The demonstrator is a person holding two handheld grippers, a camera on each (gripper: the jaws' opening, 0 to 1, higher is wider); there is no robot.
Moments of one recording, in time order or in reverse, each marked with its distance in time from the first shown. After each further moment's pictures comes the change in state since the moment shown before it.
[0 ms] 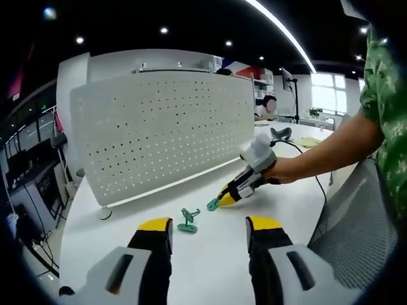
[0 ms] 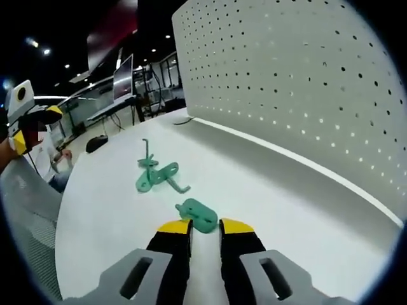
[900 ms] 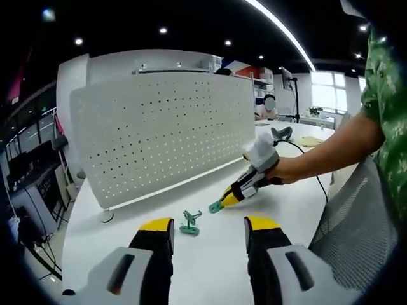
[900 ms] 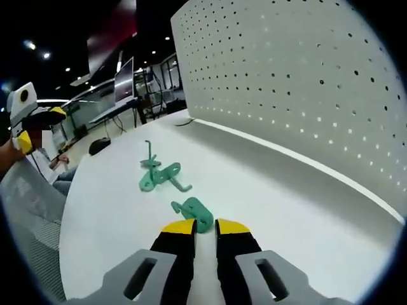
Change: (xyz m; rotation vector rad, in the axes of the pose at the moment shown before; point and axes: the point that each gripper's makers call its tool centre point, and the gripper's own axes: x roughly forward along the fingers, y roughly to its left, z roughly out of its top) left arm 0.001 0.003 0.010 0.014 -0.009 0.007; right arm -0.006 0.002 -0.001 0.020 -0.002 0.018
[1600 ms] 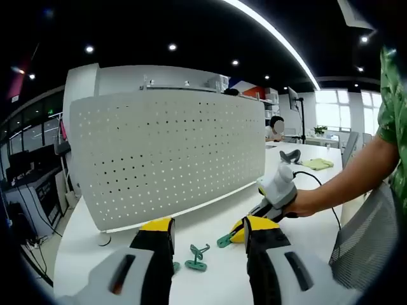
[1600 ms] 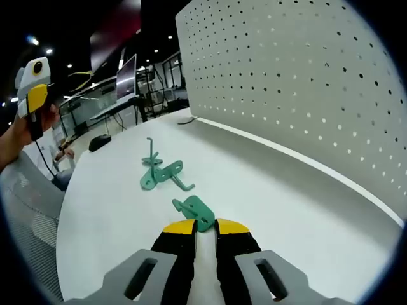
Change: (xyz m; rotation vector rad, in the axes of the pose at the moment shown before) left arm 0.043 0.017 0.031 -0.037 -0.117 0.012; right arm 0.006 0.003 0.000 -0.026 0.003 -0.006
